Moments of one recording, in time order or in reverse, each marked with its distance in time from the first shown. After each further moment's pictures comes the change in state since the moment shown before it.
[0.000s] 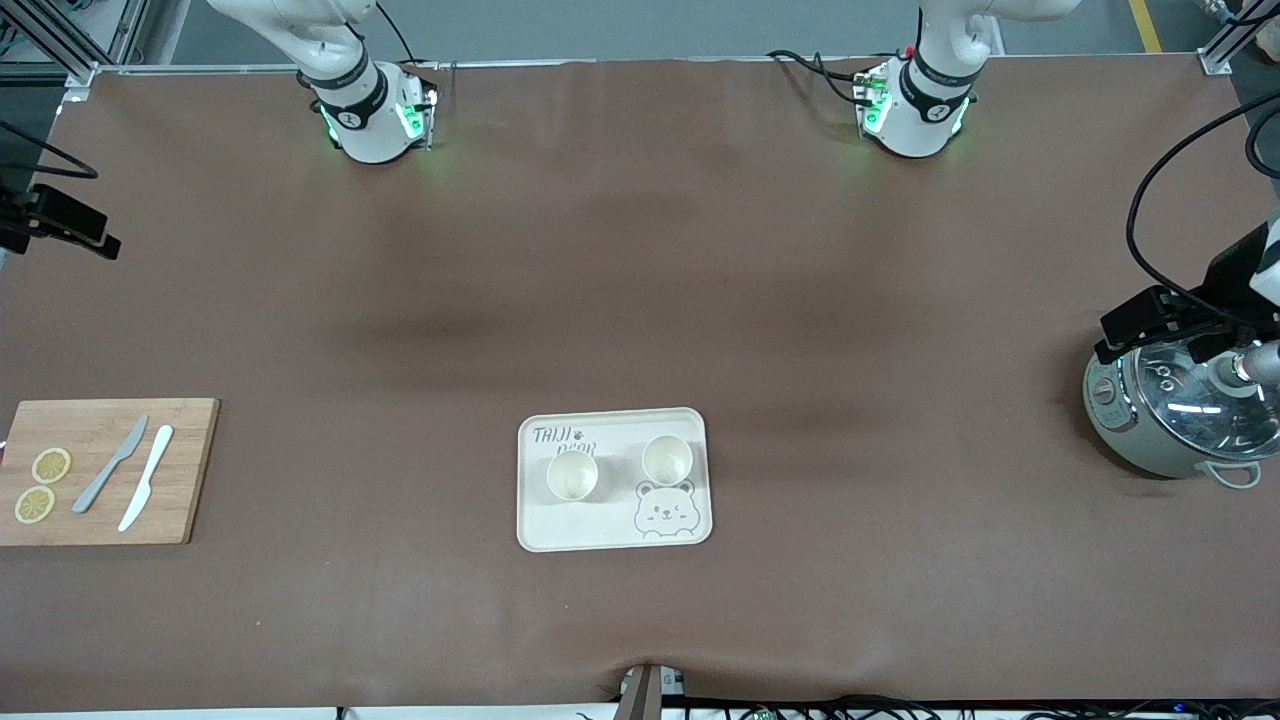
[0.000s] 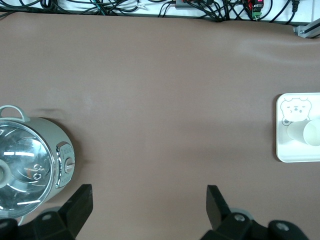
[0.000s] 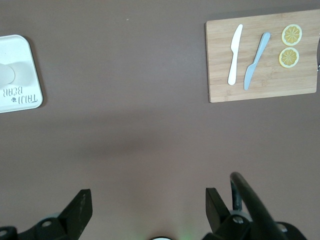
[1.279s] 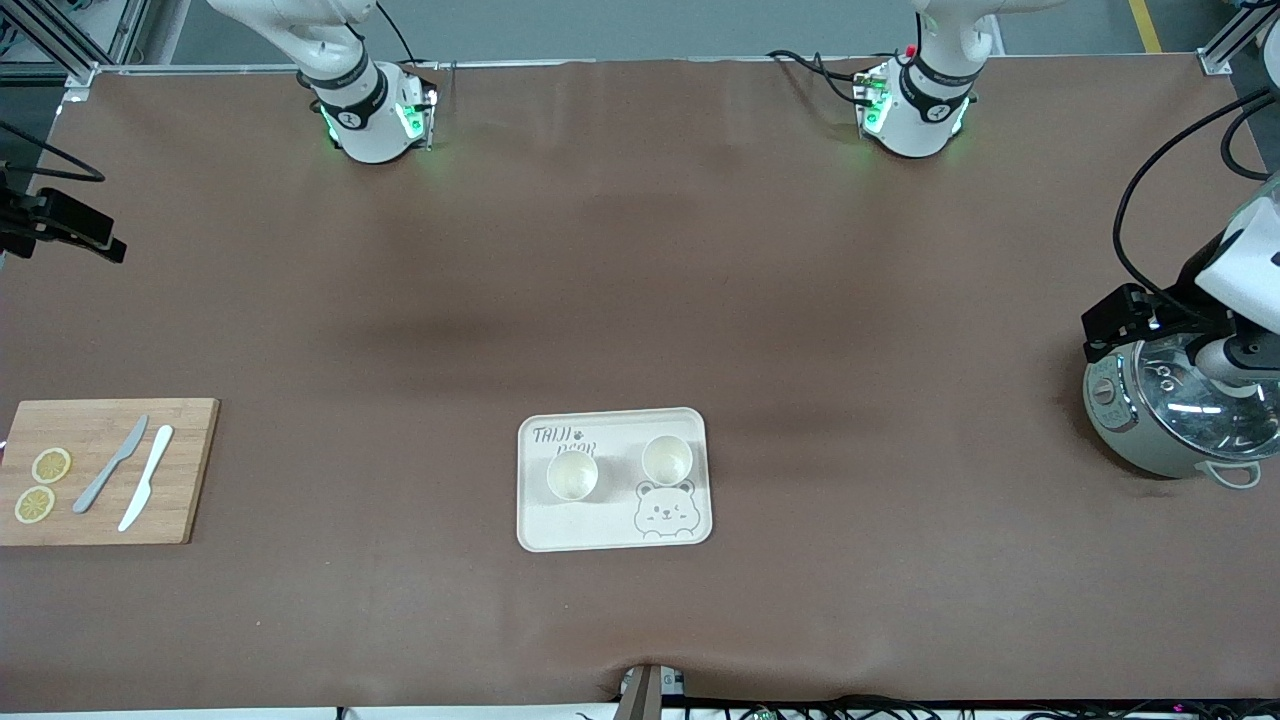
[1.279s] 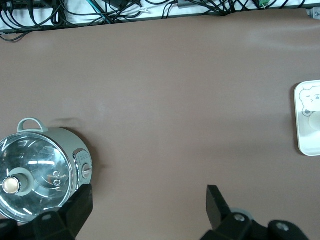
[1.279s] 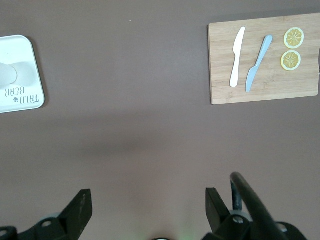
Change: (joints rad) left arm 0.302 0.000 -0.431 0.004 0.202 0.000 -0.033; right arm 0.001 0.000 0.008 0.008 0.000 0.002 0.000
